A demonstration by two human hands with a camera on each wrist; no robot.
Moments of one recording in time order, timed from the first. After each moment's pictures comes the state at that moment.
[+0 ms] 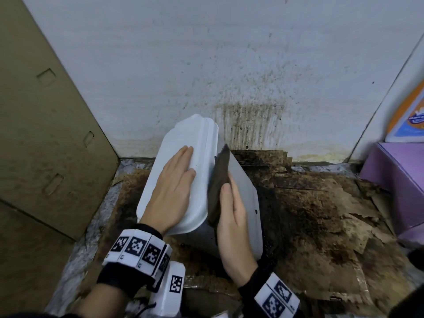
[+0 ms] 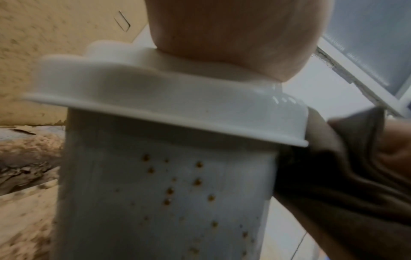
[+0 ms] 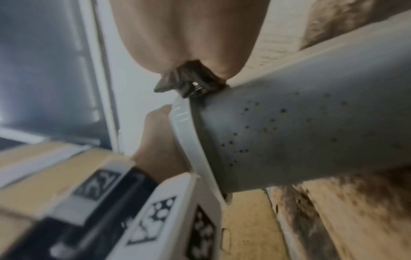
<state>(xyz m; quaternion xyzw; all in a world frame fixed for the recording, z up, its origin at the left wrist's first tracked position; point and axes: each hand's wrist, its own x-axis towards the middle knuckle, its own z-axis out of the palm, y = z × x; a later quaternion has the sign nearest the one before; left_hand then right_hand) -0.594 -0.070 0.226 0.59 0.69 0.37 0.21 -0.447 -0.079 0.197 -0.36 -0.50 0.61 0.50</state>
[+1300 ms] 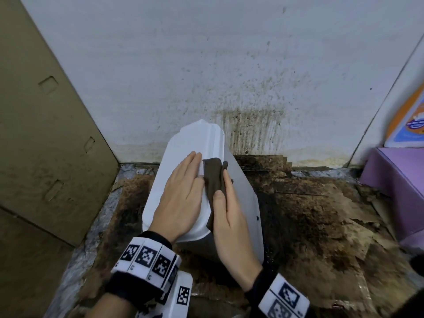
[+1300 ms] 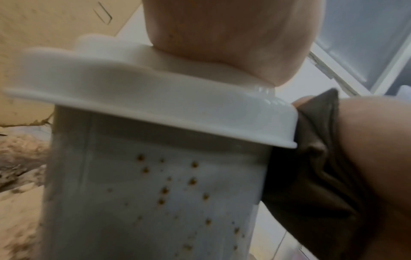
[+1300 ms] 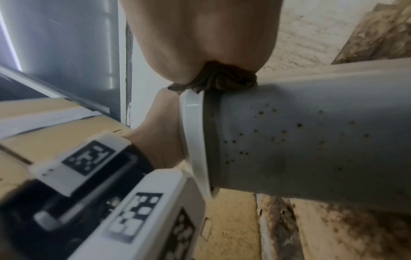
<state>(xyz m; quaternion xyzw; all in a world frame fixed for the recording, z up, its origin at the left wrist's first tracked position) -0.575 -0.065 0.234 0.61 0.69 0.33 0.19 -0.443 -0.070 0.207 -0.42 -0.61 0.54 0.40</state>
